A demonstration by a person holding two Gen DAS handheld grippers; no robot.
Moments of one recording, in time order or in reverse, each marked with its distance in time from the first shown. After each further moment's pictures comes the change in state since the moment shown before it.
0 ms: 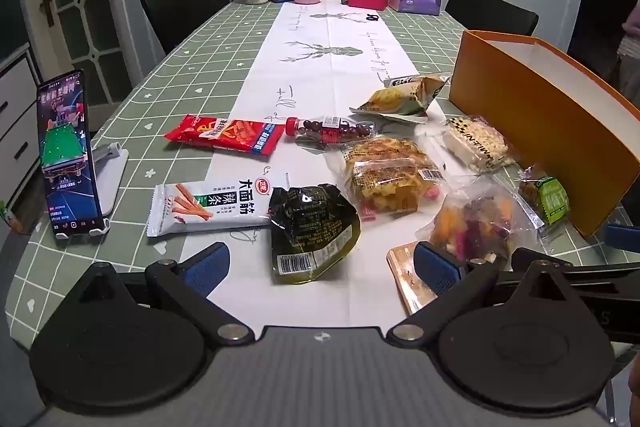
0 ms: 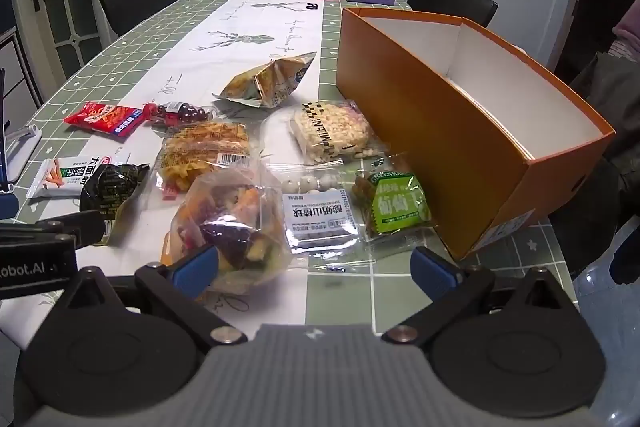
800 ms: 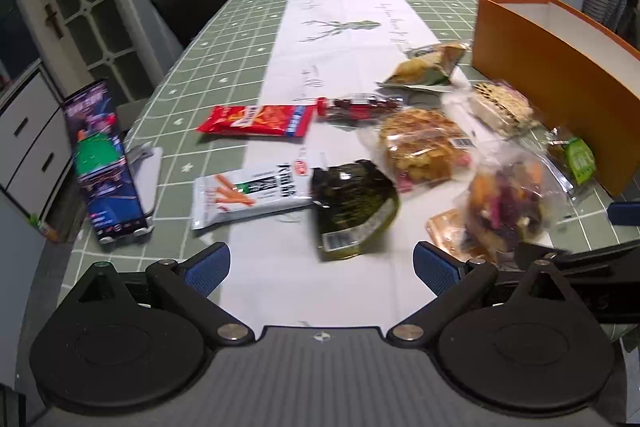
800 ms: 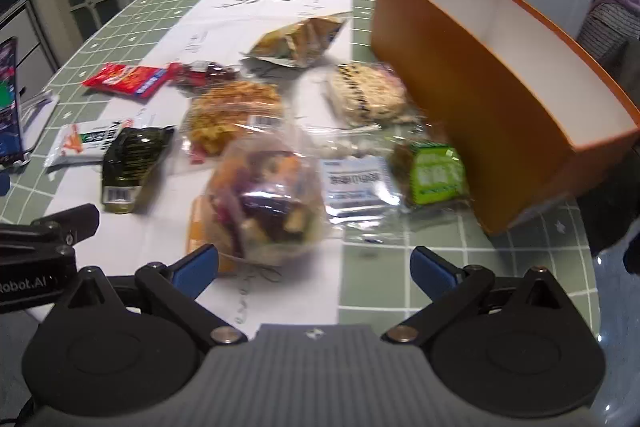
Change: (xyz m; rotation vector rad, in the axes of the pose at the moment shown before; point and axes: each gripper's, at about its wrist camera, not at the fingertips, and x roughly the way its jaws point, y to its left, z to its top) left arm -0.010 0.007 0.005 0.073 0.094 0.105; right arm 0.013 0.023 0.008 -0.064 0.134 0.072
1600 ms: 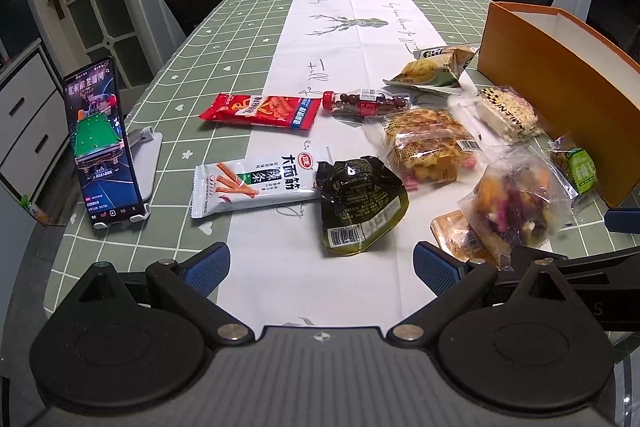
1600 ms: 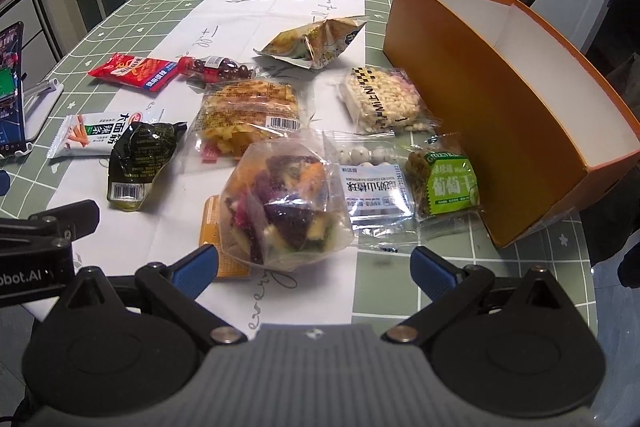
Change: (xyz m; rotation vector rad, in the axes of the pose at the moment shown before) left arm 0.007 0.009 -0.002 -0.035 0.010 -0.032; right arm -0.001 0.007 0.003 -0.020 0.007 -0.028
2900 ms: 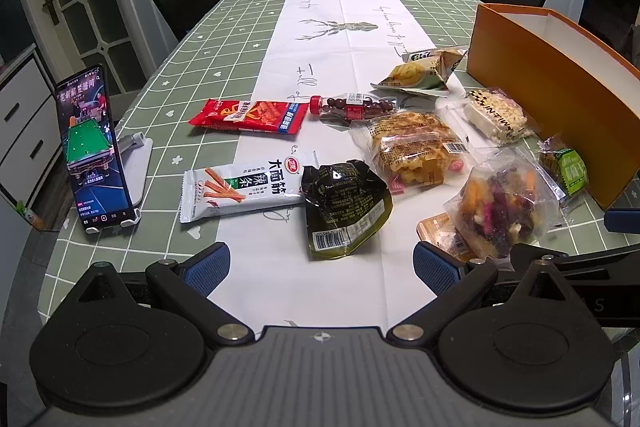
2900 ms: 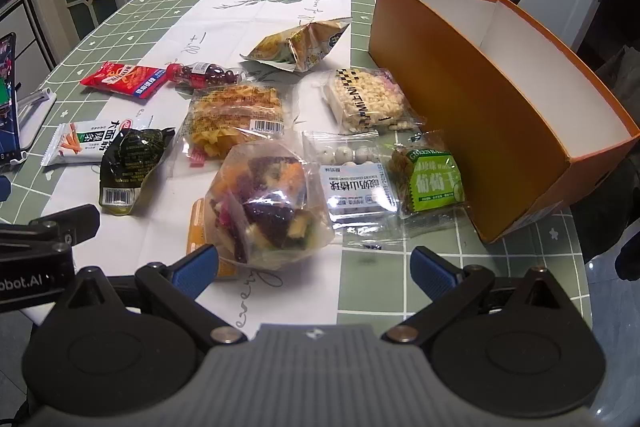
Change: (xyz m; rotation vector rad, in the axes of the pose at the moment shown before) left arm -0.003 -0.008 0.001 0.009 -0.012 -0.014; right arm -0.005 -0.008 -0.003 0.028 -0.013 -0.016
